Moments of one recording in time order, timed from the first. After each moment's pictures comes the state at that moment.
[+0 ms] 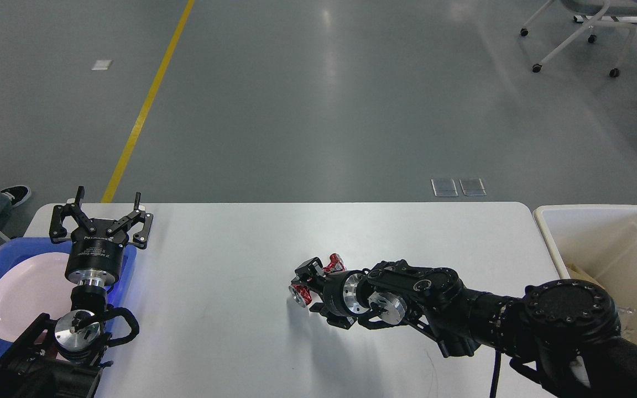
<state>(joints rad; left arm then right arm) -0.34 0.13 -1.37 -0.71 -0.13 -0.57 -0.22 0.93 0.17 -0.22 0.58 -0.05 0.10 -0.17</state>
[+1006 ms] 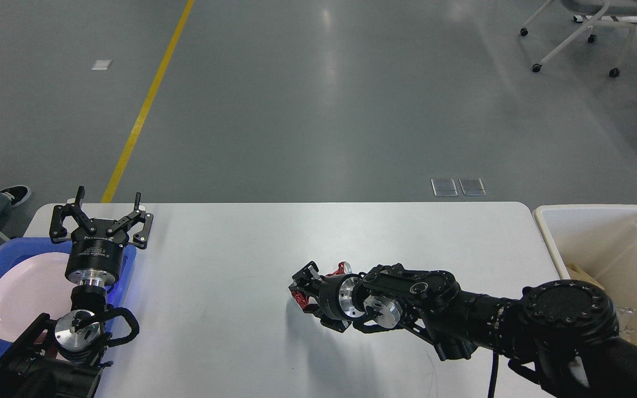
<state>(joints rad) -0.34 0.13 -1.37 -0.71 -0.13 -0.57 -0.22 0.95 0.18 -0.22 0.61 -0.03 0.07 -0.17</state>
